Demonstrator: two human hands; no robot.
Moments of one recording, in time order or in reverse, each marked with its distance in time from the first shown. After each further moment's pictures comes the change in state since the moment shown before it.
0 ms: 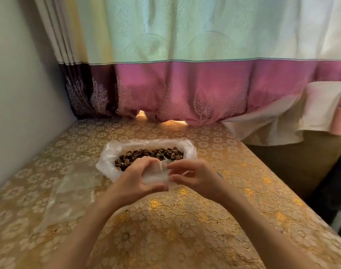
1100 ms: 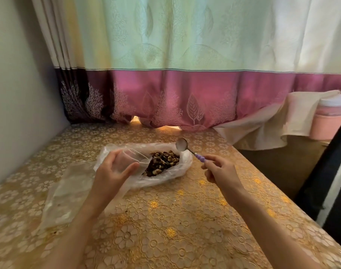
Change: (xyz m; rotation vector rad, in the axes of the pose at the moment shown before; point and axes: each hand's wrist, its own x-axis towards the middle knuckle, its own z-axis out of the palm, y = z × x) left_hand -0.016 -0.012 -0.023 -0.181 0.449 -0.052; right_hand -0.025 0.010 -0.021 0.345 0.576 0.489
